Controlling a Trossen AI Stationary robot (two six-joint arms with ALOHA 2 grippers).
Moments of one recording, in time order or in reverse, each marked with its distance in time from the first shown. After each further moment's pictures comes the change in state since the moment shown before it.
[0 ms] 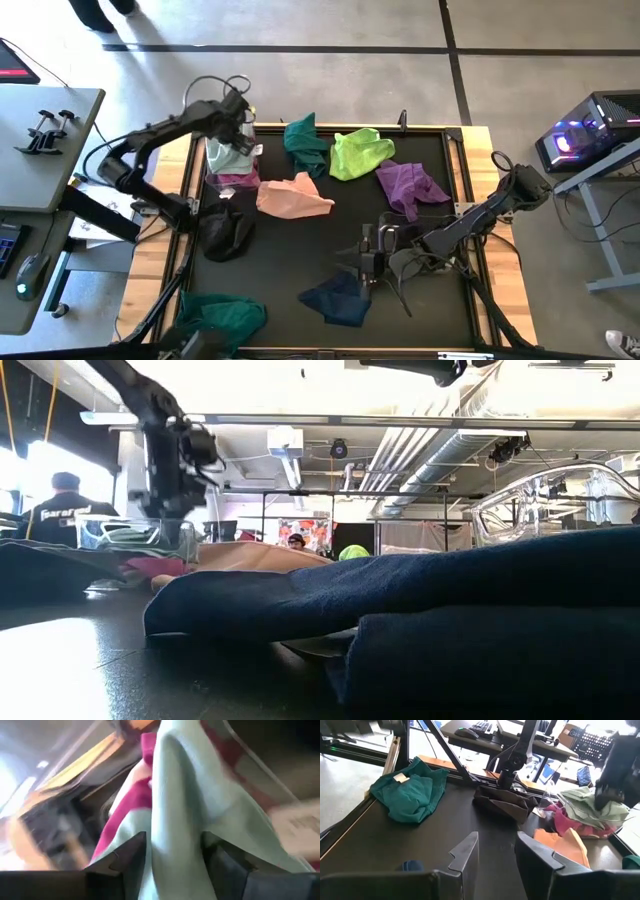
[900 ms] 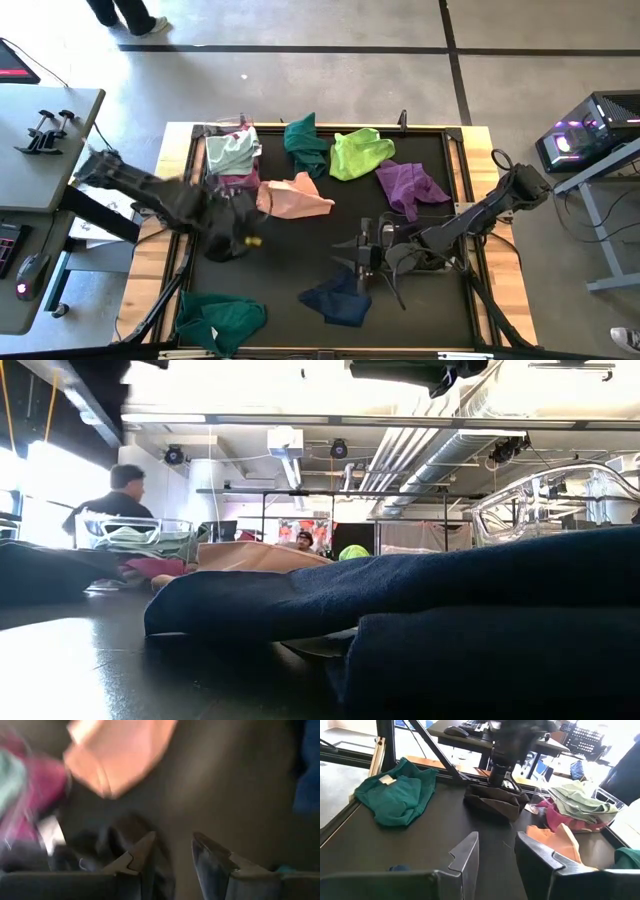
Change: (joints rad) left arm -1.321 -0.239 0.067 -0.352 -0.062 -0.860; right arm -0.040 0.000 0.000 0.001 0.000 0.024
